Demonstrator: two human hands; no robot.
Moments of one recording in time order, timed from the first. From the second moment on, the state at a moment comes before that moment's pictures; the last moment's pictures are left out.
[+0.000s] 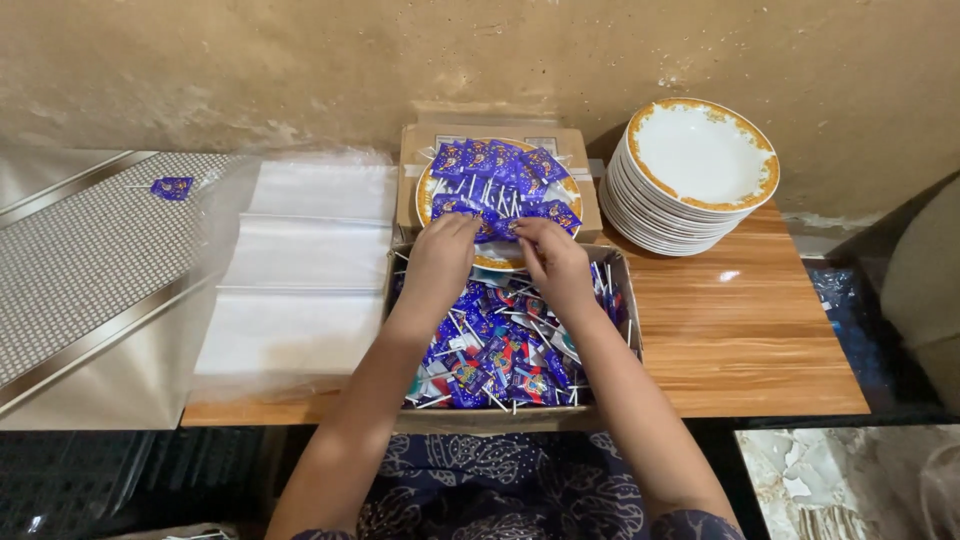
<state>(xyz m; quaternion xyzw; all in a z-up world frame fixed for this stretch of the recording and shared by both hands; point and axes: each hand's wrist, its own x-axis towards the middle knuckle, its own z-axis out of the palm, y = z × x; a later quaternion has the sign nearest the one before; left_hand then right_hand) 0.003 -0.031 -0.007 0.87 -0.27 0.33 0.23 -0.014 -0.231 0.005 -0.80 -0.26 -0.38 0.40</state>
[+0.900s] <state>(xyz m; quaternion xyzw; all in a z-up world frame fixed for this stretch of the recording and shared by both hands) -0.096 -0.003 -0.029 0.85 -0.22 0.28 0.39 -0.002 -0.237 0.004 -0.91 -0.26 -0.27 0.17</state>
